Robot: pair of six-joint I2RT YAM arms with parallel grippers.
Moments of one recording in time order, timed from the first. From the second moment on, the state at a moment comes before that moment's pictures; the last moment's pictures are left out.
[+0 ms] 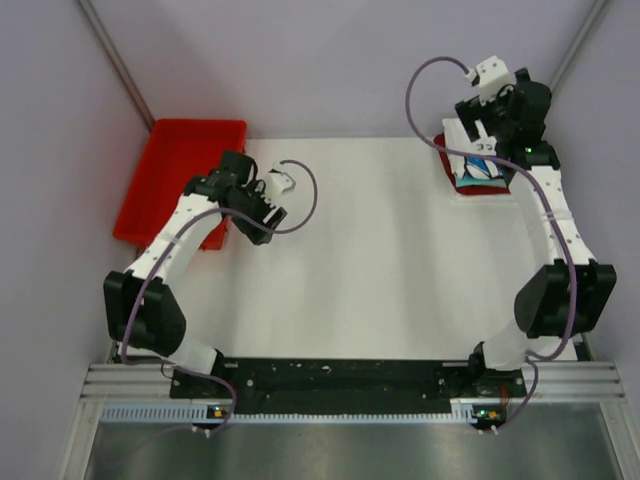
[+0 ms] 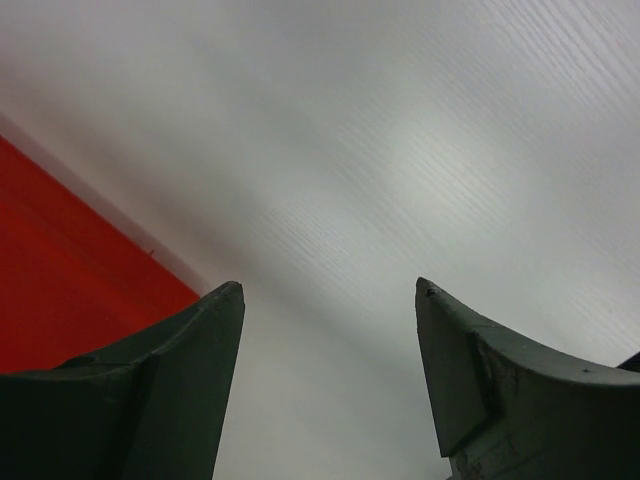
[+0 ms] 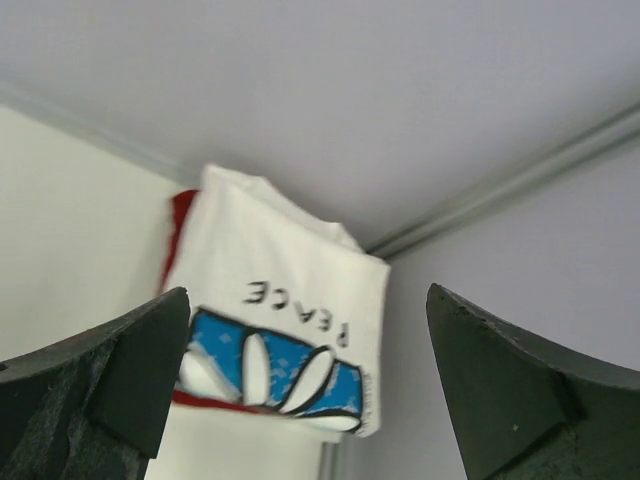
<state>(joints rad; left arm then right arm) -0.26 1.60 1.44 -0.94 0.23 0.55 -0.04 1.69 1.69 -0.19 0.04 -0.60</state>
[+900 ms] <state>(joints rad) -0.17 1.00 0.33 0.24 0.13 0.24 0.10 0.72 0.12 0.37 -0.08 0.04</state>
